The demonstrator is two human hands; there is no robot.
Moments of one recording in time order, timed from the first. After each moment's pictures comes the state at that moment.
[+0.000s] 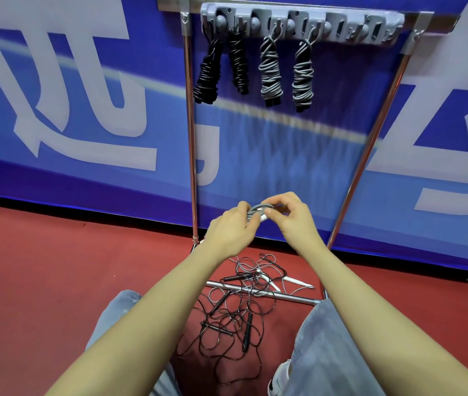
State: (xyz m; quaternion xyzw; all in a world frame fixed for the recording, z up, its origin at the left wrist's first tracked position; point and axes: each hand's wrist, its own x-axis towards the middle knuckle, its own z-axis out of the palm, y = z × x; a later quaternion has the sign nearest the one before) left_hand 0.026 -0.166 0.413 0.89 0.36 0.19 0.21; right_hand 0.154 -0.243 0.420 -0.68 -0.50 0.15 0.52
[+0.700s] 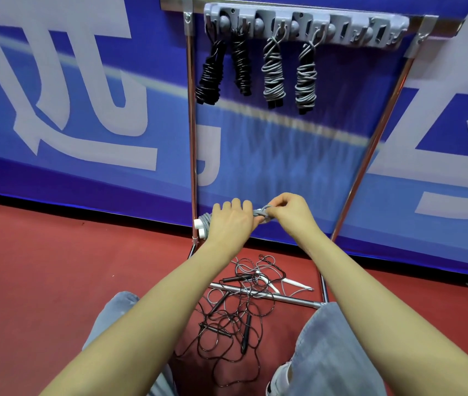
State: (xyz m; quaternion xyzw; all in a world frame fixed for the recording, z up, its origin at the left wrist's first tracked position) left_hand 0.040 -0.150 0.402 0.90 0.34 0.23 -0.14; right_hand 0.155 -0.219 0.436 -0.78 -0.37 0.21 0.46
